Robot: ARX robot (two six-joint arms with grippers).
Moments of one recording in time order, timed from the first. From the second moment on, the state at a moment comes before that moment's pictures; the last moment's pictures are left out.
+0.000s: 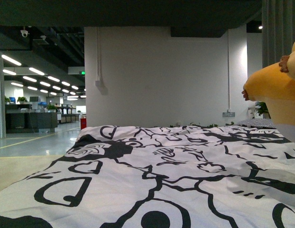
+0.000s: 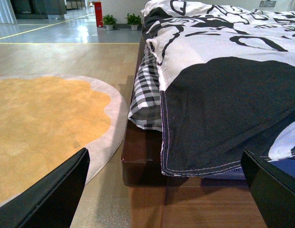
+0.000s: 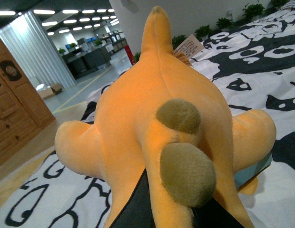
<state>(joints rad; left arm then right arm) 0.00 0.00 0.01 0.00 0.00 0.00 -0.38 0.81 0.69 0.26 -0.58 0.46</state>
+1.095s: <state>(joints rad) 0.00 0.00 0.01 0.00 0.00 0.00 -0.09 0.42 0.21 0.21 -0.06 0.01</state>
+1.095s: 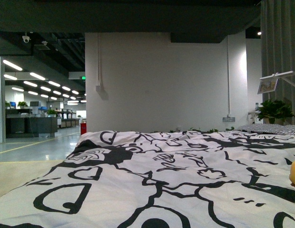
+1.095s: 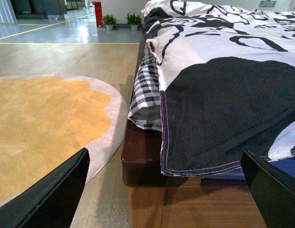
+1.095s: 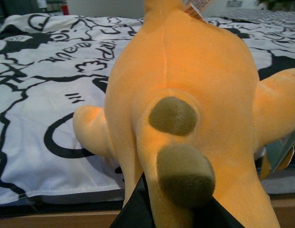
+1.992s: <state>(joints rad) 0.00 0.00 0.01 0.00 0.00 0.00 0.00 0.19 0.05 0.15 0.00 0.00</state>
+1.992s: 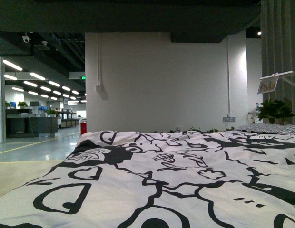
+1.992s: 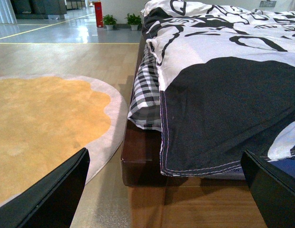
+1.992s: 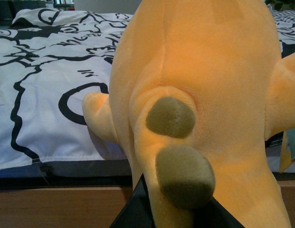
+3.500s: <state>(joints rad) 0.00 0.00 0.01 0.00 0.00 0.00 0.00 0.01 0.01 0.00 0.00 0.00</state>
